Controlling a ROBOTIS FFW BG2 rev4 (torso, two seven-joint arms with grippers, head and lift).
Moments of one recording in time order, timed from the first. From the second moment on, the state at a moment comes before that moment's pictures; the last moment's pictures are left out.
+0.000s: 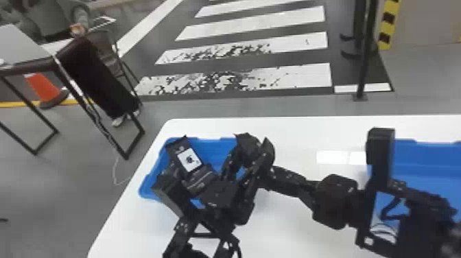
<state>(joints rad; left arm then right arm) 0.55 0.10 -0.06 -2.17 0.44 0.02 -0.14 -0.08 -0.35 0.57 -1.93 -0.83 0.53 0.35</state>
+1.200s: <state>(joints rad) 0.31 0.08 0.18 -1.79 0.01 -0.15 -0.02 0.08 -0.32 0.29 -1.92 -0.81 0.44 0.37</state>
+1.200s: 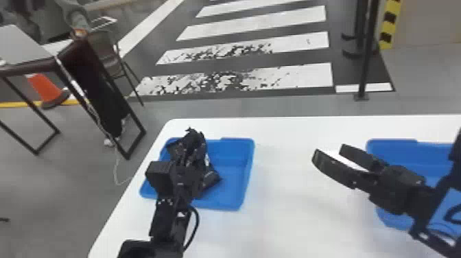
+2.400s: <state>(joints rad) 0.70 0.05 0.01 -2.23 0.03 -0.15 0.07 0.69 -0.17 -0.14 -2.32 -0.29 0.09 0.17</state>
